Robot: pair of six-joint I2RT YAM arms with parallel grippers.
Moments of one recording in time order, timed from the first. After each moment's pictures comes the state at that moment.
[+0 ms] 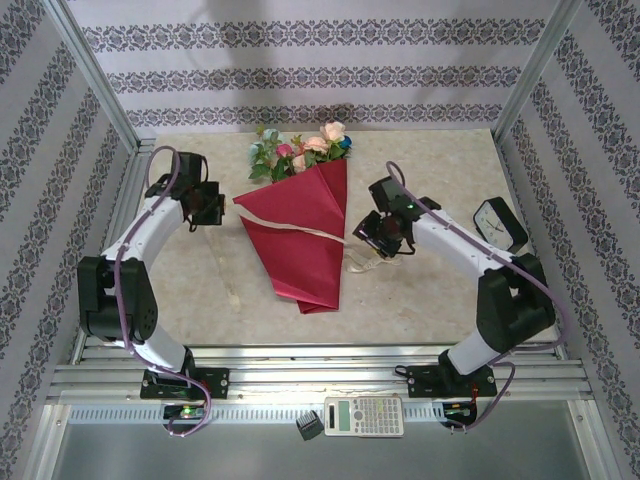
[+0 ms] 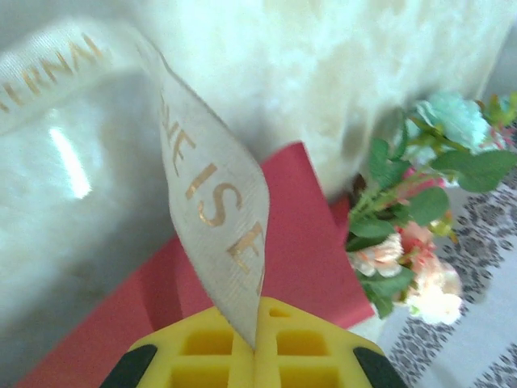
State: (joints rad) left arm -0.02 1.59 1.21 -0.60 0.18 -1.60; right arm 0.44 1.58 1.13 -0.71 -0.16 1.11
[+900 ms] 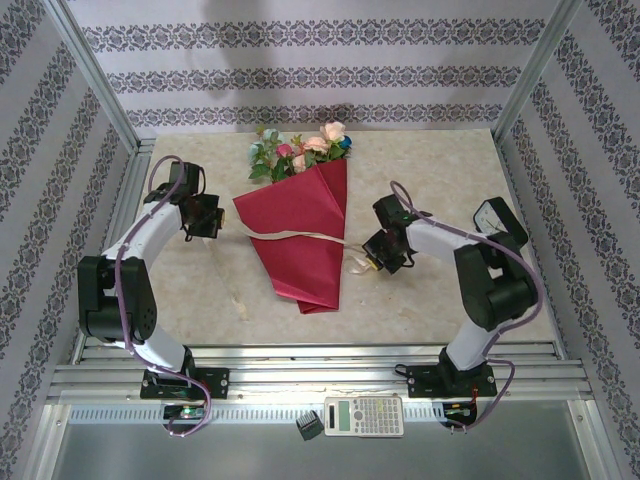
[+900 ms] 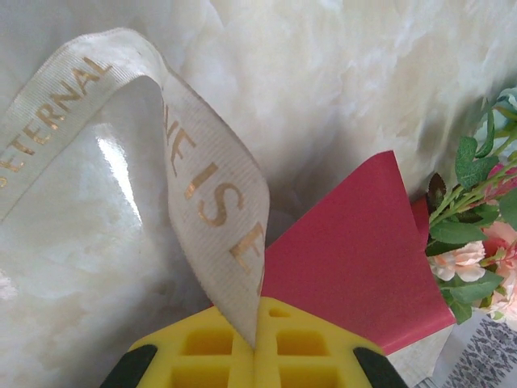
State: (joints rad) left arm 0.01 1.59 1.16 -0.64 0.22 -1.47; right arm 0.35 1.69 0.98 -0.59 -0.17 1.23
